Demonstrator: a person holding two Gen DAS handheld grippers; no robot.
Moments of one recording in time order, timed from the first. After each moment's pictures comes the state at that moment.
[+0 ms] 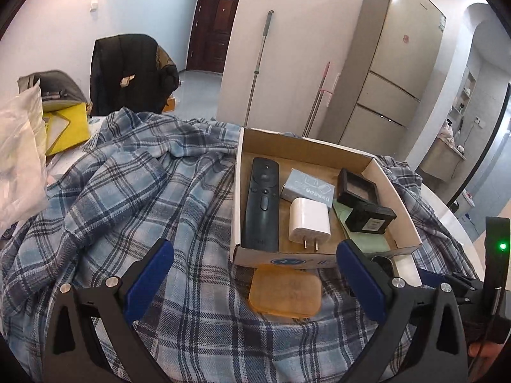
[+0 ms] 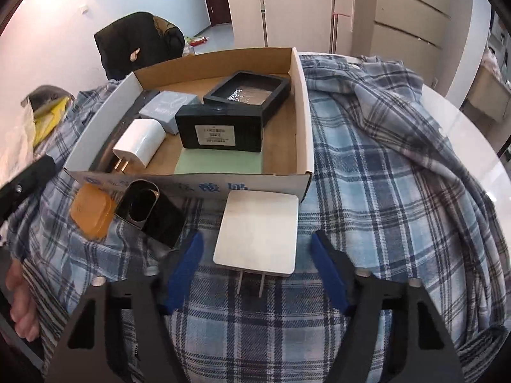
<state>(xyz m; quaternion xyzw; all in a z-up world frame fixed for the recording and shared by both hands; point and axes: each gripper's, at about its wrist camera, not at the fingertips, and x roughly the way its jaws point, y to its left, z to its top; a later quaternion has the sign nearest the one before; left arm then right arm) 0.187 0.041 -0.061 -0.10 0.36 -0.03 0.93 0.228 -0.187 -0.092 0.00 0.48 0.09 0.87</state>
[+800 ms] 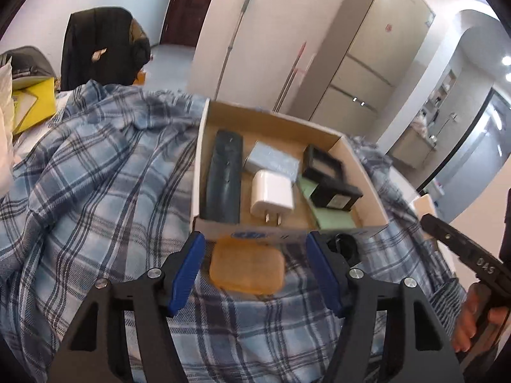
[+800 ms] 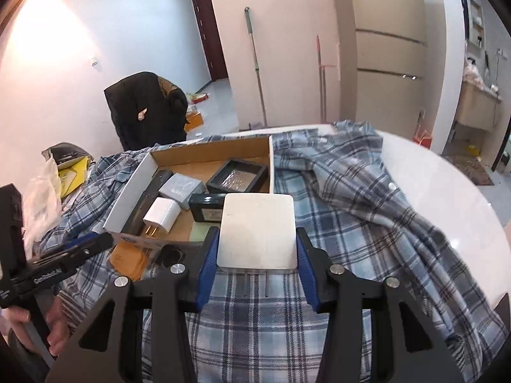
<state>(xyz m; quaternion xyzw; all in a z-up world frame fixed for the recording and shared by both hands) 0.189 0.036 -0.065 -0.14 0.41 -0.10 0.89 0.200 -0.227 -0.018 0.06 0.37 0.10 0.92</state>
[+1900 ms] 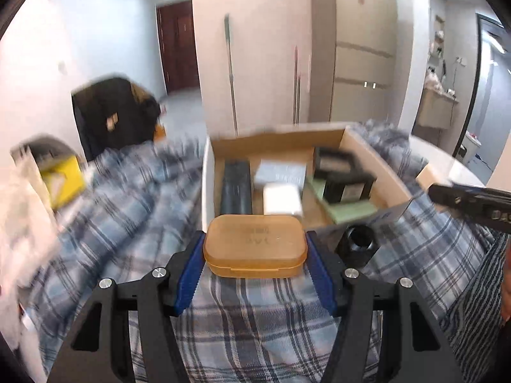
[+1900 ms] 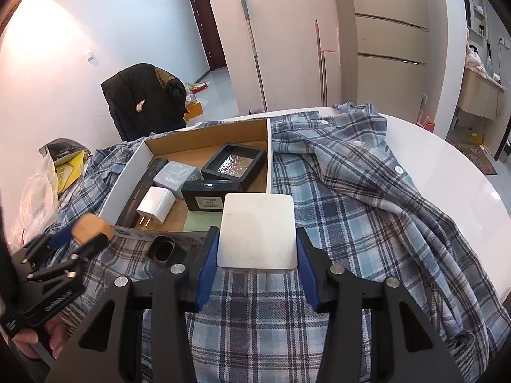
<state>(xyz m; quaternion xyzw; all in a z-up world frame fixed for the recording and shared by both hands) 0.157 -0.009 -0.044 0.03 0.33 -0.05 0.94 0.206 -0.232 -0.032 0.07 0.39 0.10 0.91</state>
